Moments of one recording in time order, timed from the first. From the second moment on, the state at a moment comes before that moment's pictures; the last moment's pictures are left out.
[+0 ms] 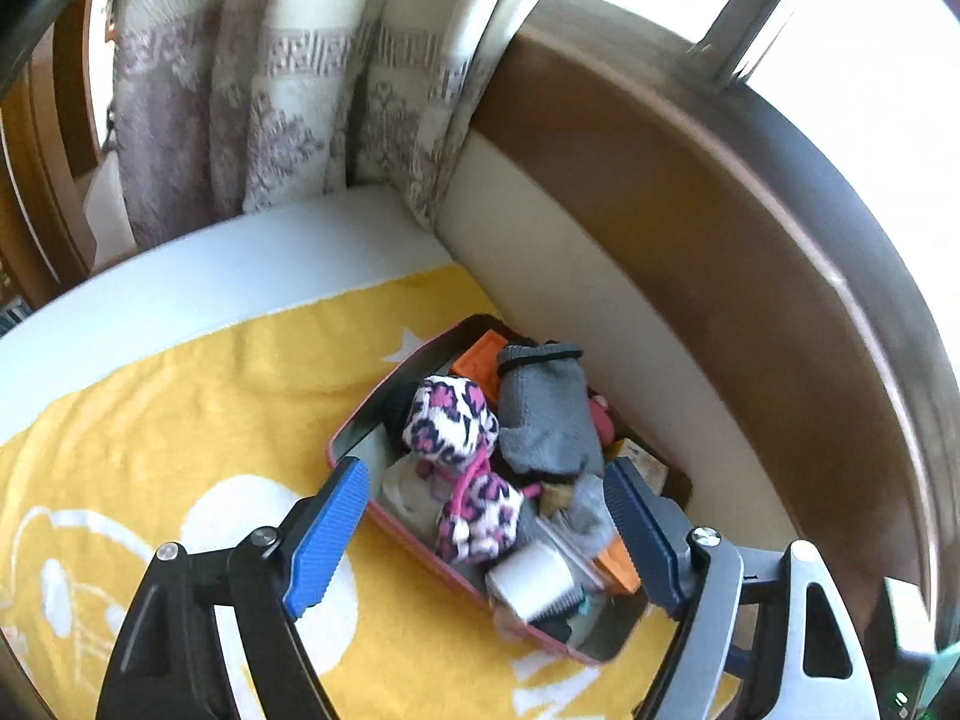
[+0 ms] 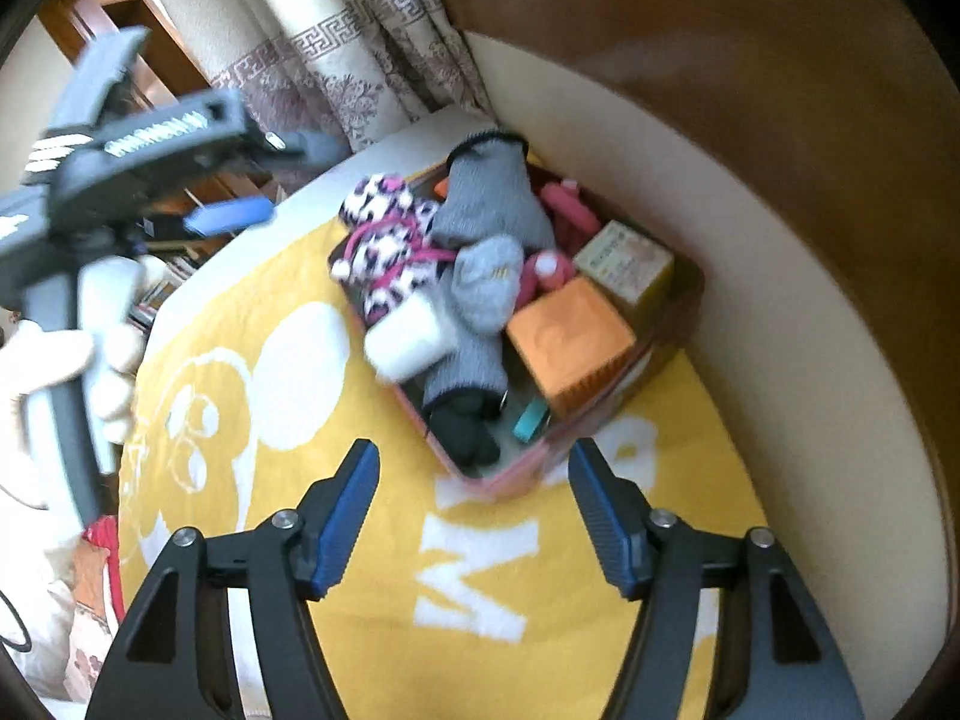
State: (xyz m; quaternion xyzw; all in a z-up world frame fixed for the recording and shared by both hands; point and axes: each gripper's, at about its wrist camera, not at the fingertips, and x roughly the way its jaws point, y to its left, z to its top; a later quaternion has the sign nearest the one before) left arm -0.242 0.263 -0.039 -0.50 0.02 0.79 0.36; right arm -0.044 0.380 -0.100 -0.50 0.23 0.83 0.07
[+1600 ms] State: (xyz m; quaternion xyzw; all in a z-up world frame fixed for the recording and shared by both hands) left arm -0.005 0.245 0.141 -0.28 0.09 0.94 0.15; right arm 0.078 0.379 0.061 -0.29 0.05 0.95 0.05
